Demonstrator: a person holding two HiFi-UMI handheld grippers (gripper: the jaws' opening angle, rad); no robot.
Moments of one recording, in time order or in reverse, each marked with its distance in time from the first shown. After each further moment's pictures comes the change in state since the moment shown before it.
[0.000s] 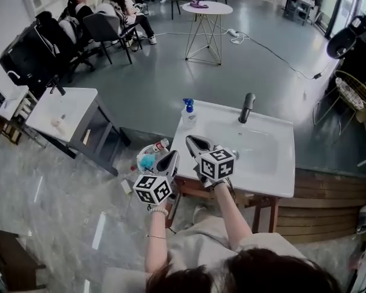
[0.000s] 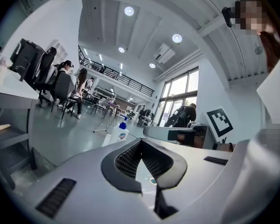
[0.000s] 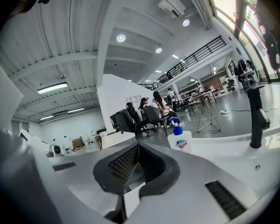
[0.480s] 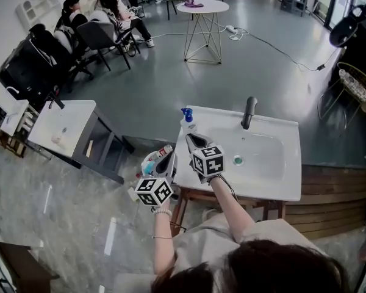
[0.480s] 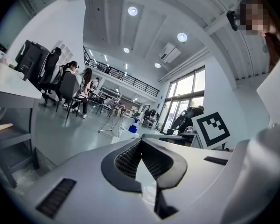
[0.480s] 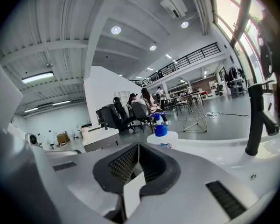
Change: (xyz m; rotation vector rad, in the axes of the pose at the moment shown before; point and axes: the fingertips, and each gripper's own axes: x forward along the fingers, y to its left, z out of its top) left arm 0.036 0.036 0.011 -0.031 -0.008 0.071; right arm 0.053 -0.058 -0.003 -0.030 0.055 -0.167
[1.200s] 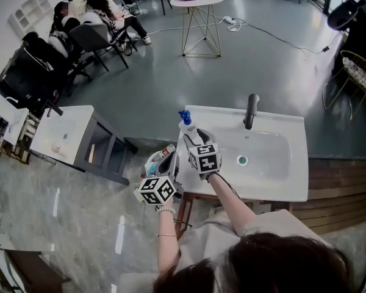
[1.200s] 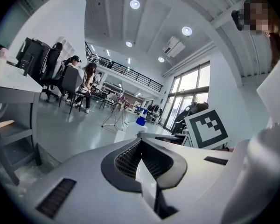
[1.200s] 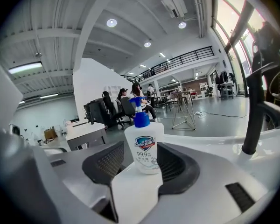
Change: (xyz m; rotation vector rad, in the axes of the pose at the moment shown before) left arm 0.032 0.025 -0.022 -0.018 0.069 0.037; right arm 0.037 -0.041 -0.023 -0.009 0.042 -0.141
